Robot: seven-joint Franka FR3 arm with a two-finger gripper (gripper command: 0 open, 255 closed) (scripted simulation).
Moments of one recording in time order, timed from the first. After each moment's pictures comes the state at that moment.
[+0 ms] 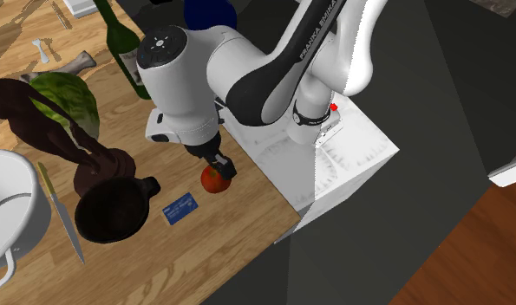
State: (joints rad) arm 0.14 -0.40 0.06 -2.61 0.09 2.19 -0.15
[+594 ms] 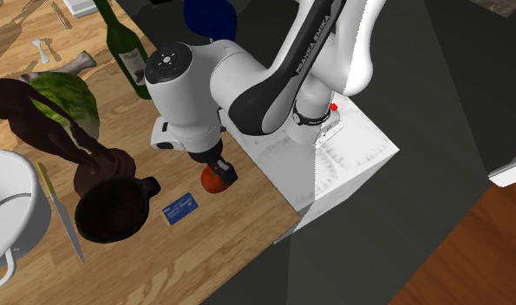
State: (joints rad) arm 0.14 -0.36 0.06 -2.64 0.09 2.26 -0.15
